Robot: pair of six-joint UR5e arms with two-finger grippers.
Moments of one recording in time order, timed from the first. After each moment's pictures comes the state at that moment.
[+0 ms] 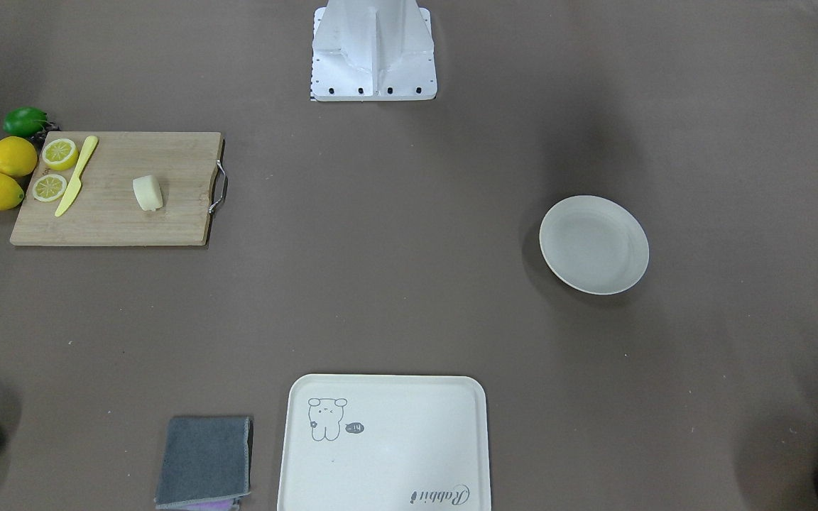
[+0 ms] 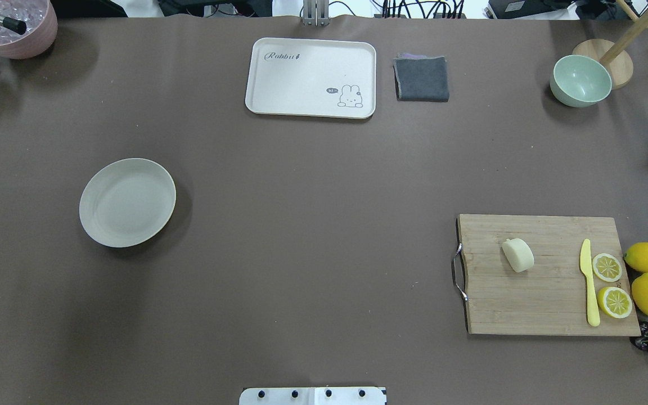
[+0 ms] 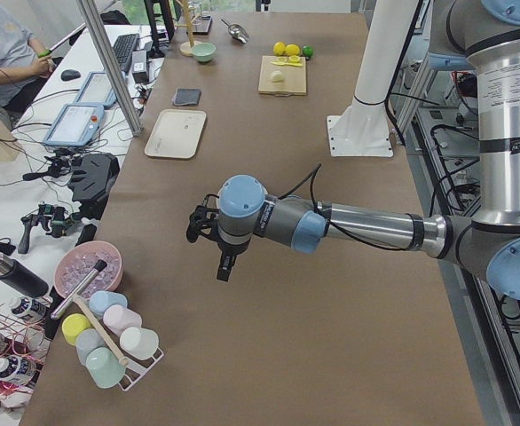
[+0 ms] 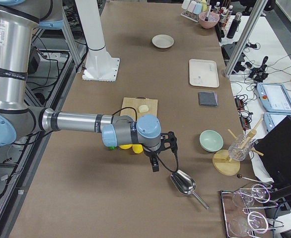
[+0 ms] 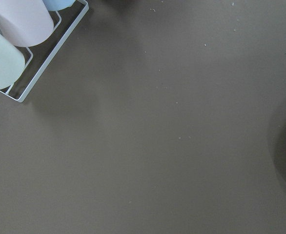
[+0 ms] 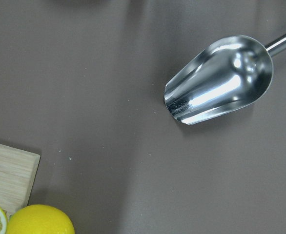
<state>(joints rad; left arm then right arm) -1.53 -1.43 -1.83 -1.79 -2.42 -0.09 1.55 -1.77 1.74 -1.37 2.37 -0.08</state>
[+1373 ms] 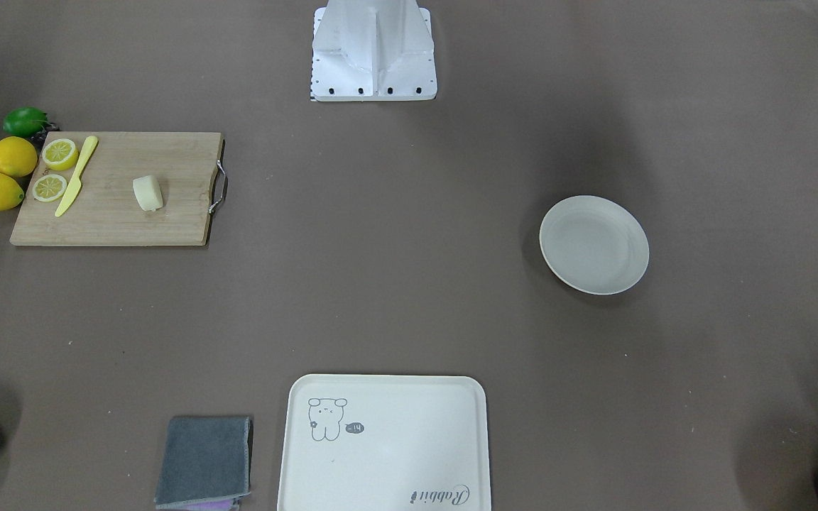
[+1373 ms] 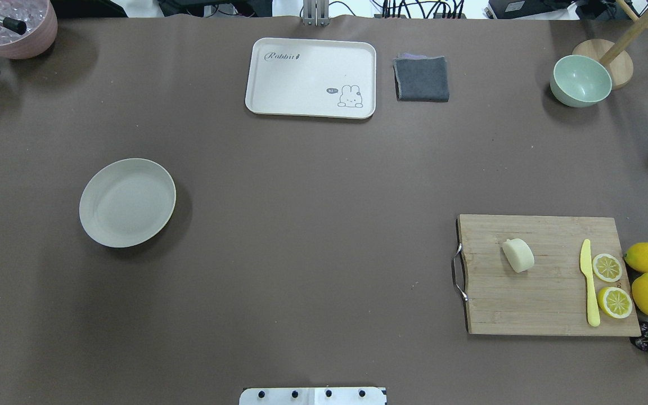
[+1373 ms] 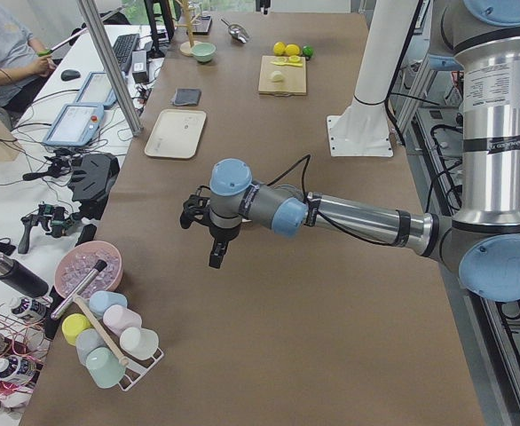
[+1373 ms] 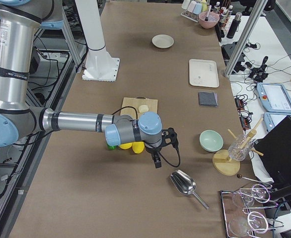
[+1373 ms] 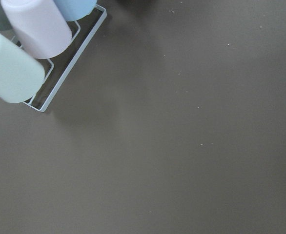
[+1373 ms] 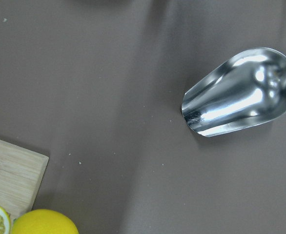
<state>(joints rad) -1.36 -1.51 -1.83 -1.80 -2.30 -0.28 1.49 -1.77 1.74 -1.30 2.36 -0.05</state>
